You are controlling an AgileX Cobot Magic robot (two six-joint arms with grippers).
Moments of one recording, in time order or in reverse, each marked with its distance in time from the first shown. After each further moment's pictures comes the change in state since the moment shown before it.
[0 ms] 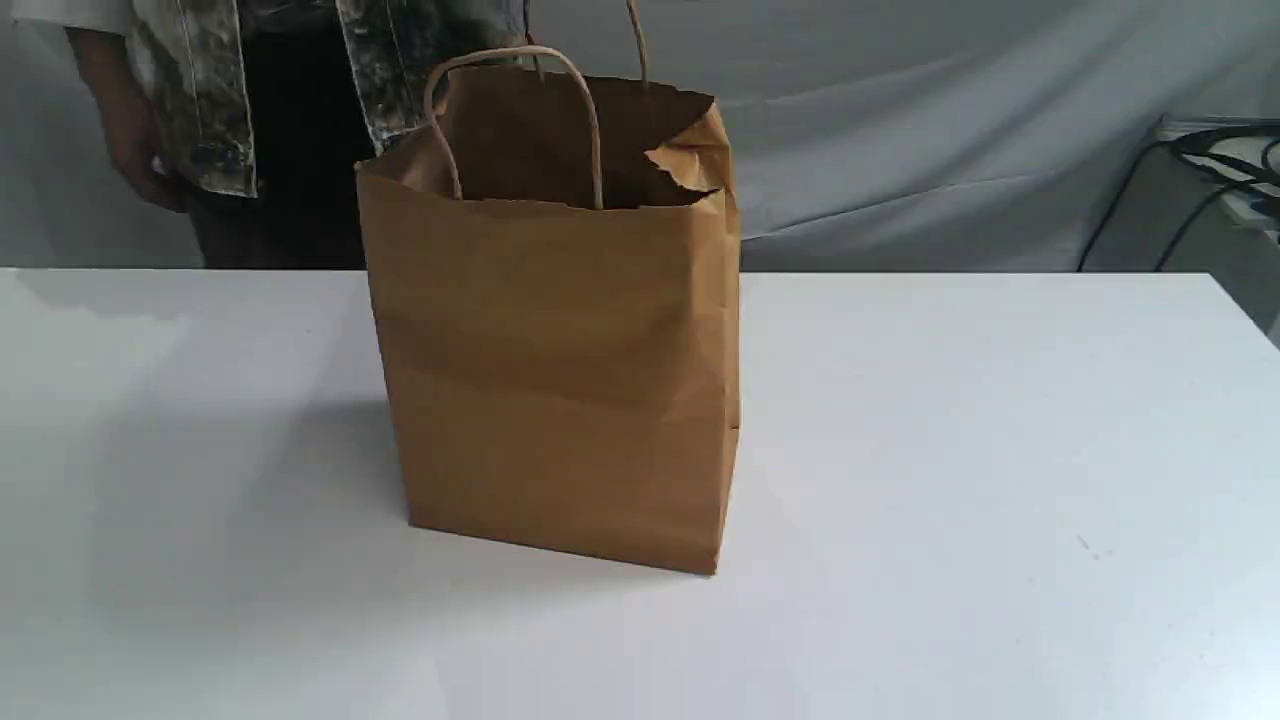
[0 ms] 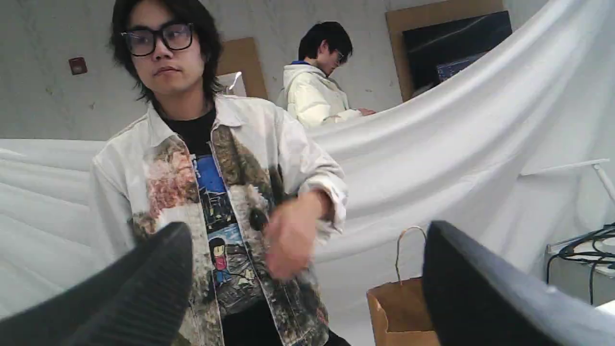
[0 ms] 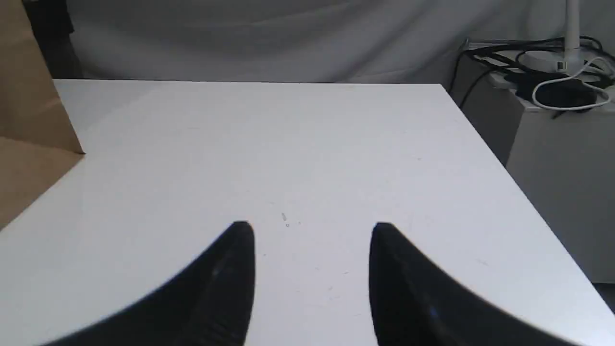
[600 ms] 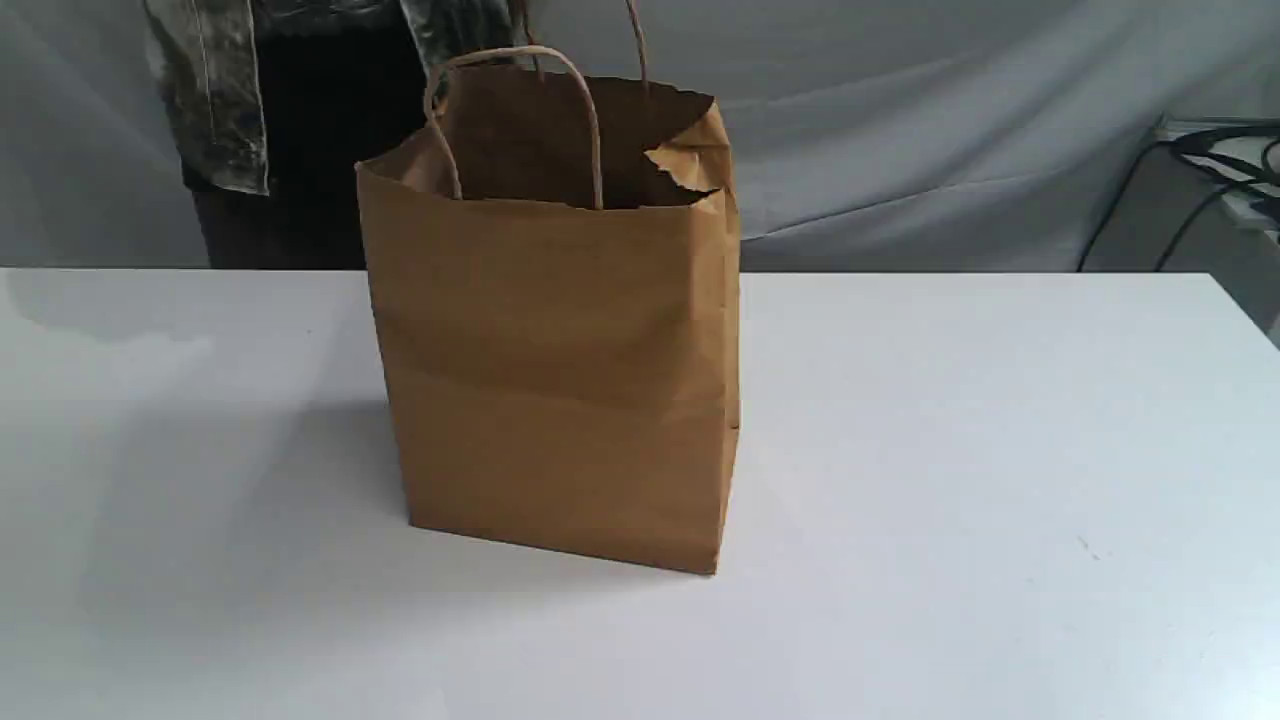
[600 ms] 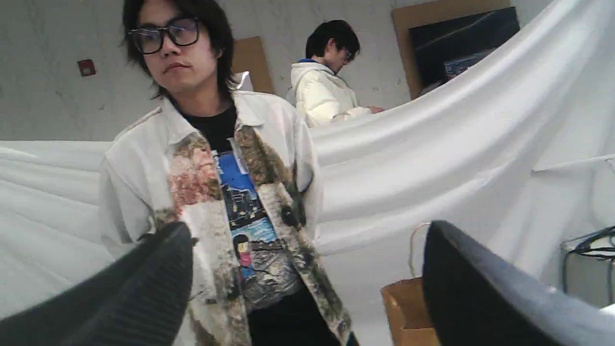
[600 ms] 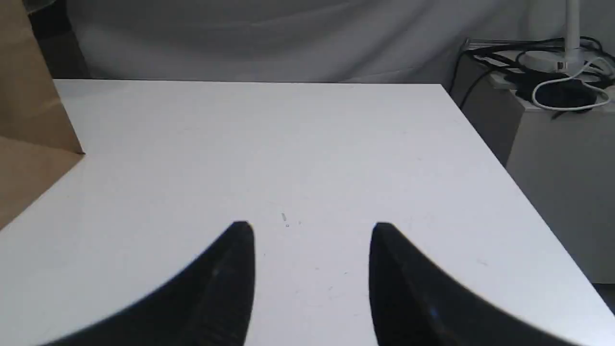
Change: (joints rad) left arm 0.000 0.000 0.000 0.041 0.000 0.000; right arm 0.000 0.000 0.000 0.000 0.000 -0.002
